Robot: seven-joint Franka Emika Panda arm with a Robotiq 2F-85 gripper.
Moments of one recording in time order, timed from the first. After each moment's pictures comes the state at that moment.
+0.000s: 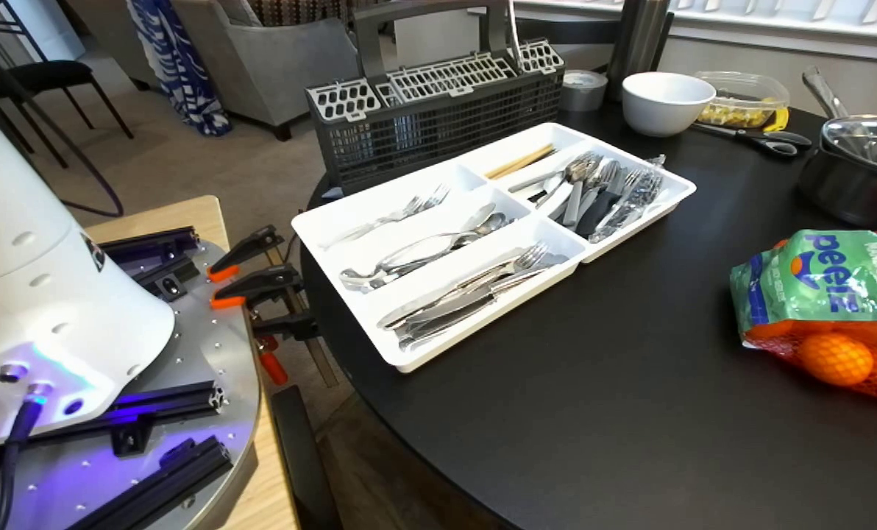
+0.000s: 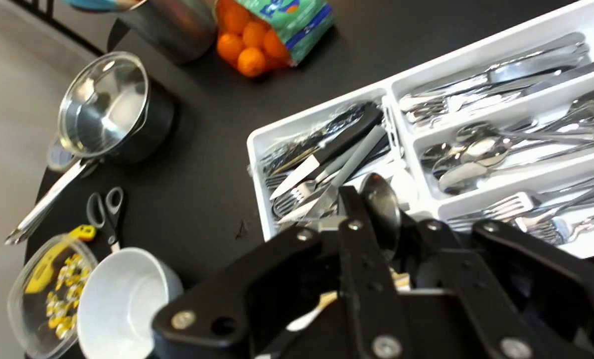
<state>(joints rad) 0.21 0.03 0.21 -1.98 -0.76 1.79 -0.60</state>
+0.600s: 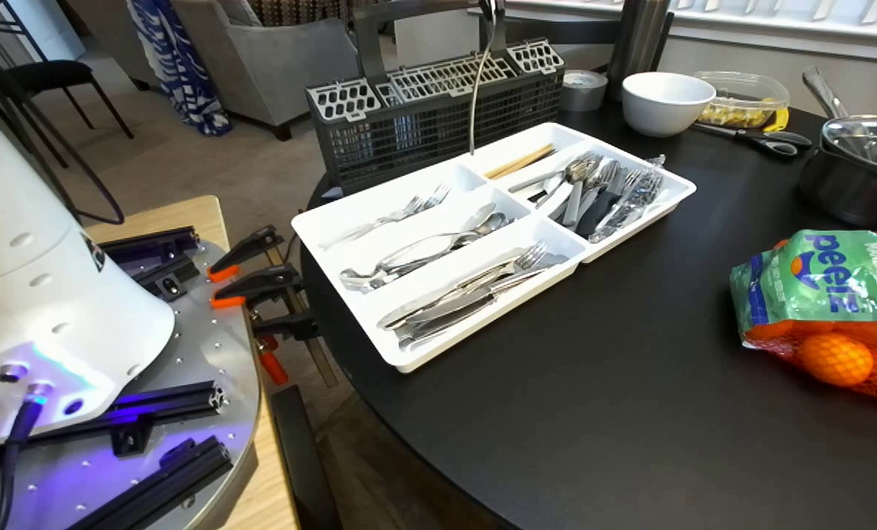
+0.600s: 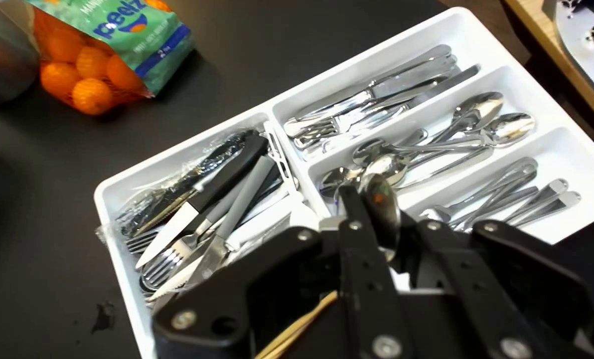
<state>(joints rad) 0.18 0.22 0.17 -1.91 -0.62 1.65 -0.57</state>
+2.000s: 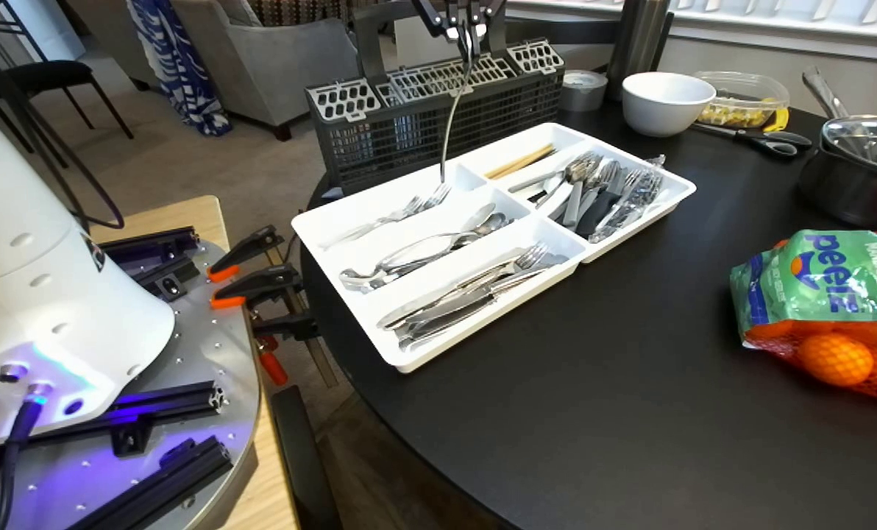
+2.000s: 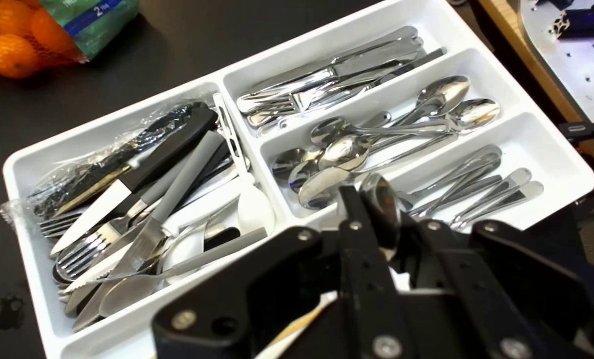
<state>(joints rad) 0.19 0.29 0.19 -1.92 -0.57 1.65 -0.58</state>
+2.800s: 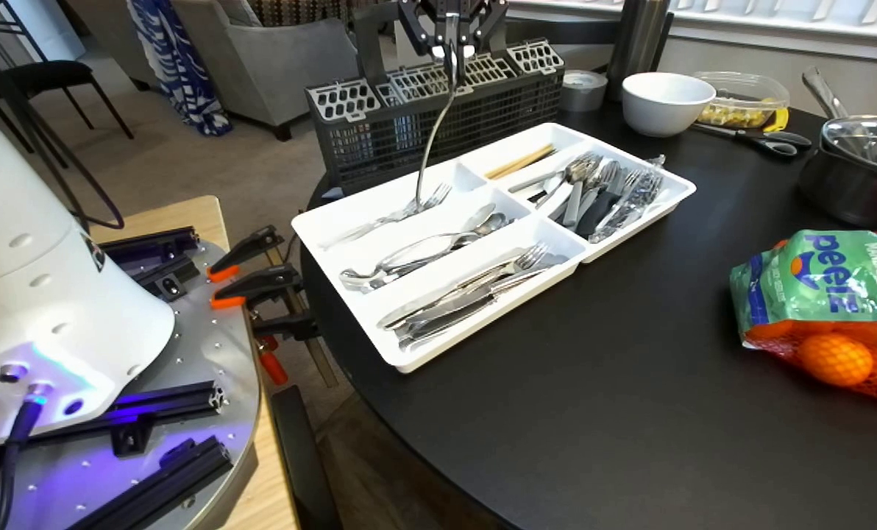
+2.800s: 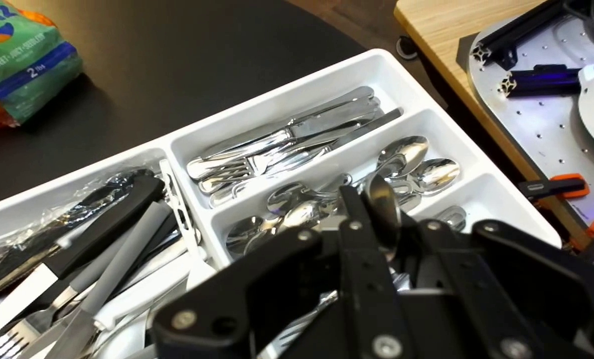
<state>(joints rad) 0.18 0.29 0.17 -1.98 -0.57 1.56 -0.58</state>
